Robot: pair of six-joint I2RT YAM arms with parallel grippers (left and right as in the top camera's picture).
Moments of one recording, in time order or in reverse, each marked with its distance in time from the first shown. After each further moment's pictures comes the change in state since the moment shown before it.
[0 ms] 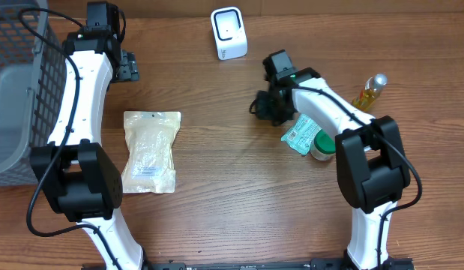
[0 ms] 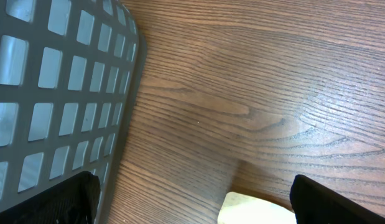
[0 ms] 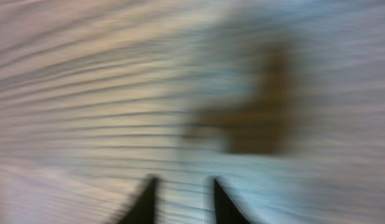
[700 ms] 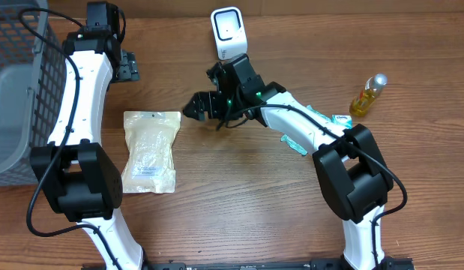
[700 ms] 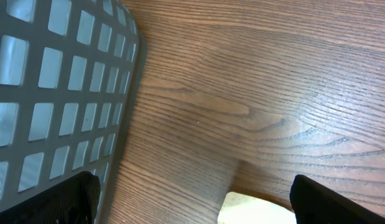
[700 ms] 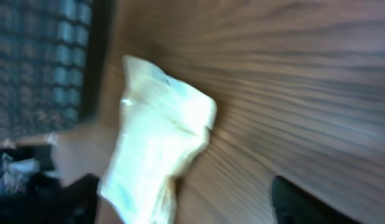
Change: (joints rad) left arm 0.000 0.000 0.000 0.000 0.000 0.000; right arm 0.188 0.000 -0.001 0.412 -0.381 0.097
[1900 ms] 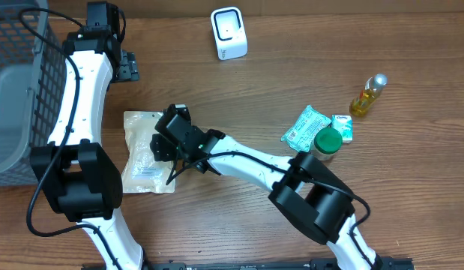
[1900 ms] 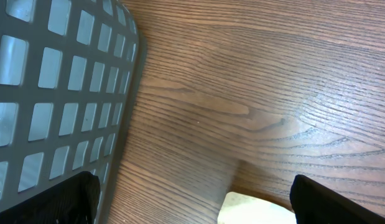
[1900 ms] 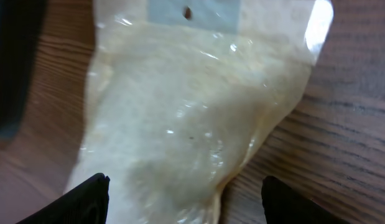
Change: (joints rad) left arm 0.000 0.000 0.000 0.000 0.000 0.000; right arm 0.363 0.074 0.000 0.038 0.572 0.202
